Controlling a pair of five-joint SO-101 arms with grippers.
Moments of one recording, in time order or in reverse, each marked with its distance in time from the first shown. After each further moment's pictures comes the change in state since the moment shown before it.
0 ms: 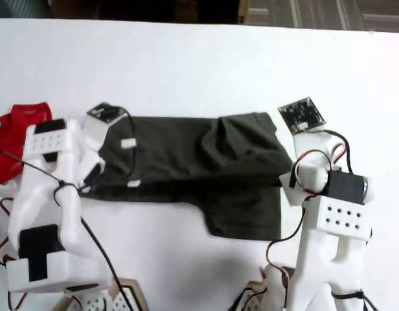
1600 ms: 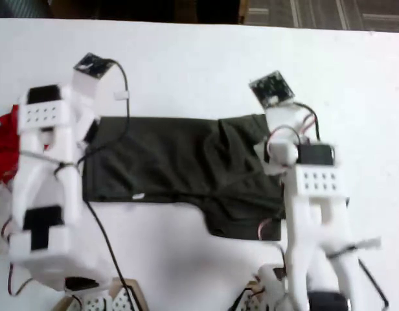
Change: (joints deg) left arm 2.8 13.9 -30.0 2.5 10.3; right arm -11.4 19.7 -8.2 -17.0 -7.6
